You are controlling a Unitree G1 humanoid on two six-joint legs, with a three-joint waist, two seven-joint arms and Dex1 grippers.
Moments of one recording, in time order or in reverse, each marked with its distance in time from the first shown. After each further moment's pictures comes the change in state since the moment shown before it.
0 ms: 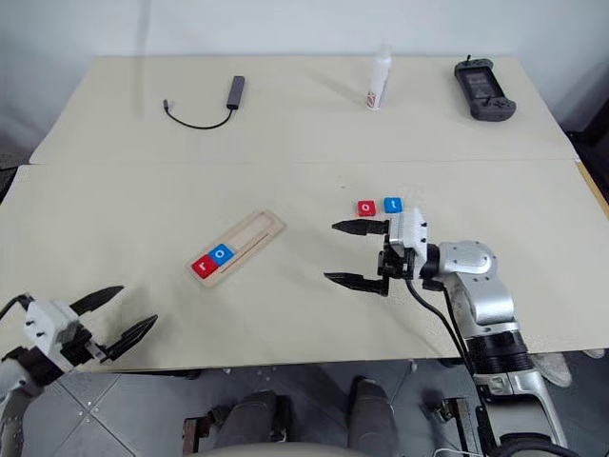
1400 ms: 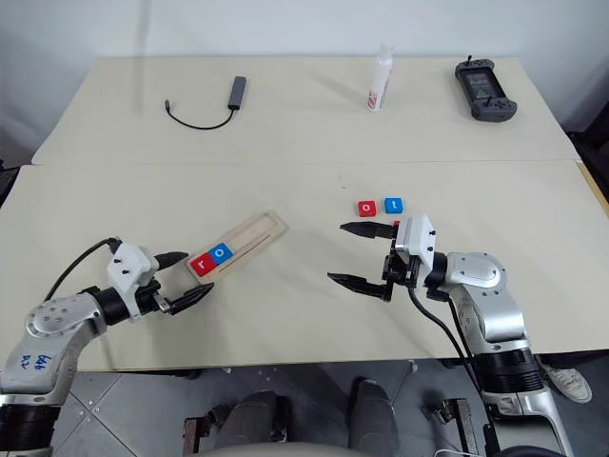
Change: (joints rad) left arm -0.345 0.076 -0.280 -0.131 0.116 0.399 0.101; right arm 0.101 -0.018 -0.039 -0.116 0.002 0.022 -0.102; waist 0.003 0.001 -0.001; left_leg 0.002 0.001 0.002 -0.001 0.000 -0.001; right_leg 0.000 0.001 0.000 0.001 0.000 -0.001
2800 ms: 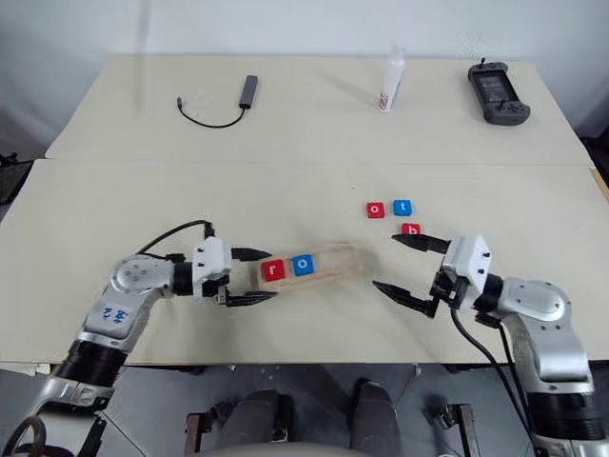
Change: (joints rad) left arm -0.441 -0.155 -0.413 0.292 0.137 -0.283 -0.345; right arm 0.345 -0.176 -0.263 -0.158 0.017 -0.010 -0.079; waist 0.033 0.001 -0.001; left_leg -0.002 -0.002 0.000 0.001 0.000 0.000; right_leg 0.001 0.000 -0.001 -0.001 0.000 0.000
